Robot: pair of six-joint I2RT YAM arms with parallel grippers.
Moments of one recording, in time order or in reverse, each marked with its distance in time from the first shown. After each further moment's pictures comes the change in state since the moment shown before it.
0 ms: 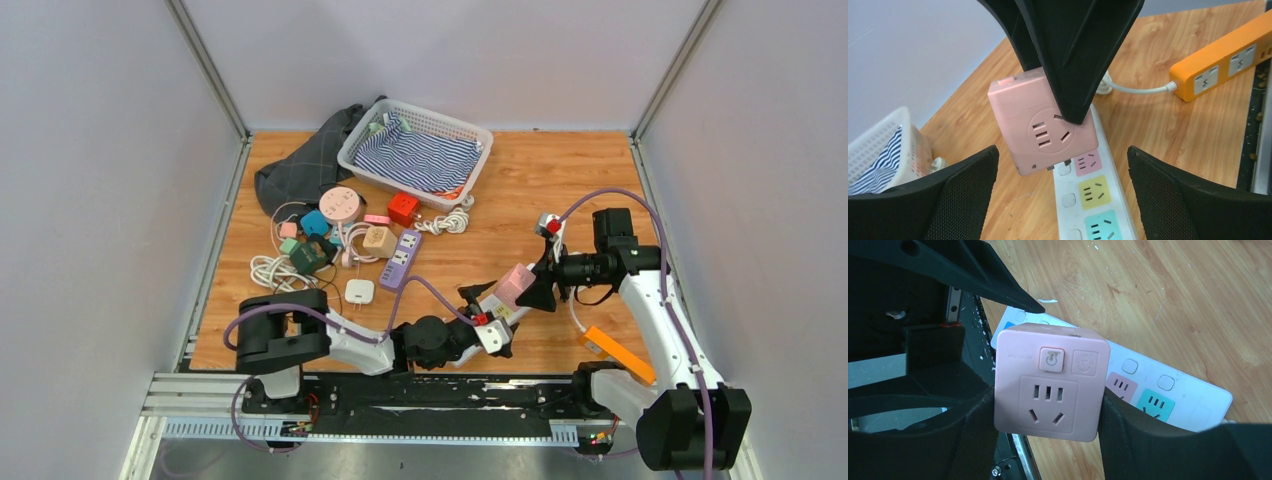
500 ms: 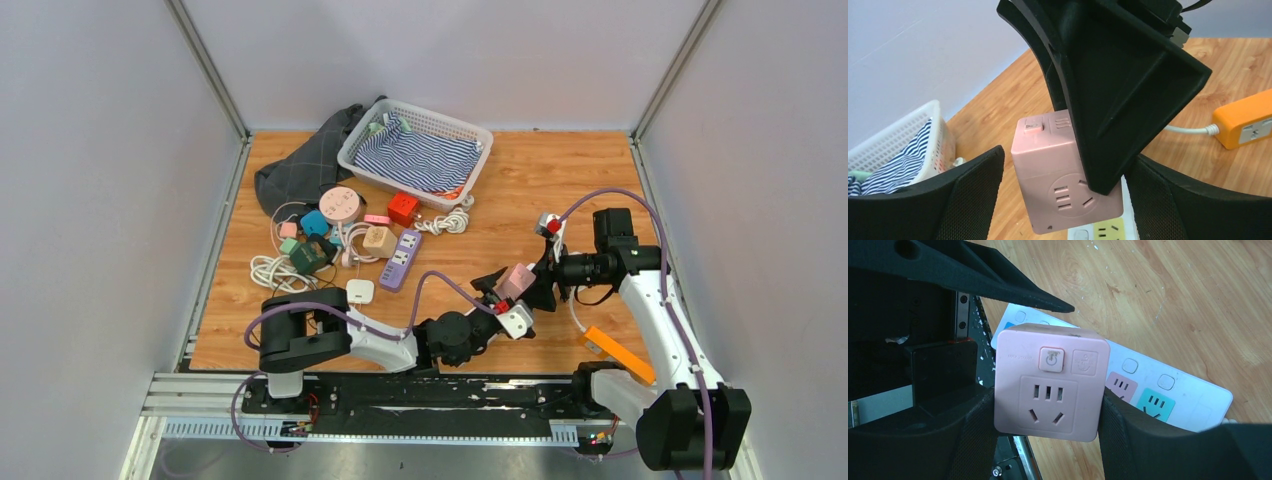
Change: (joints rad) left arm -0.014 0.133 0.173 0.037 -0.190 0.016; right arm -0.002 0.000 0.000 0.000 0.000 0.007
